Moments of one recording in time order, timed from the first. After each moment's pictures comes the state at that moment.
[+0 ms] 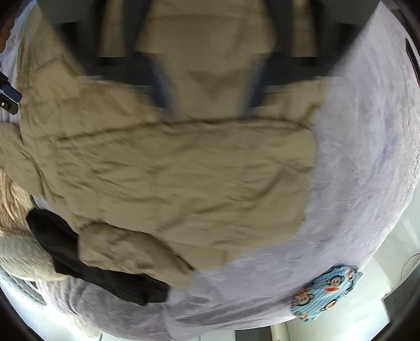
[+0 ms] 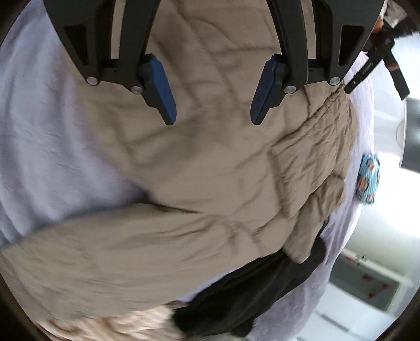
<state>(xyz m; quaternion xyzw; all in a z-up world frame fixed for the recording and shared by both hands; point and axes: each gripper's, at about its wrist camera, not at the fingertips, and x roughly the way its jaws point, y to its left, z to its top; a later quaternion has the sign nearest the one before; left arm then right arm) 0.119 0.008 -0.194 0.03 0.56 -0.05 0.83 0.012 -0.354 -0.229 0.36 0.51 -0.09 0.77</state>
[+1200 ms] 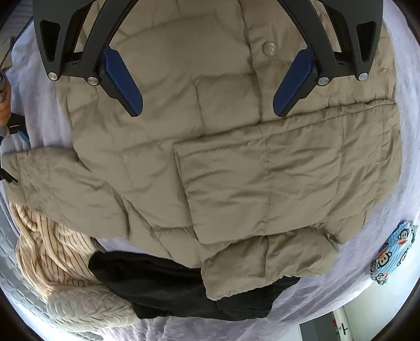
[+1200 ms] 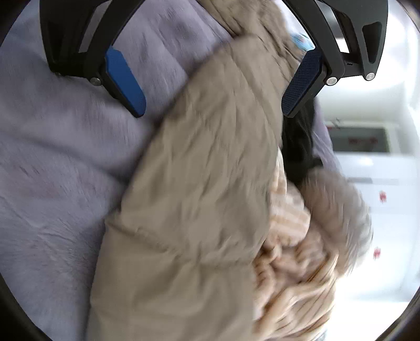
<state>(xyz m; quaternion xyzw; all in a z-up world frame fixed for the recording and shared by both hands) 0.113 -0.178 -0.198 0.07 0.57 -0.15 0.80 -0.038 -0.624 -0.290 0.65 0.28 -0.16 0.69</state>
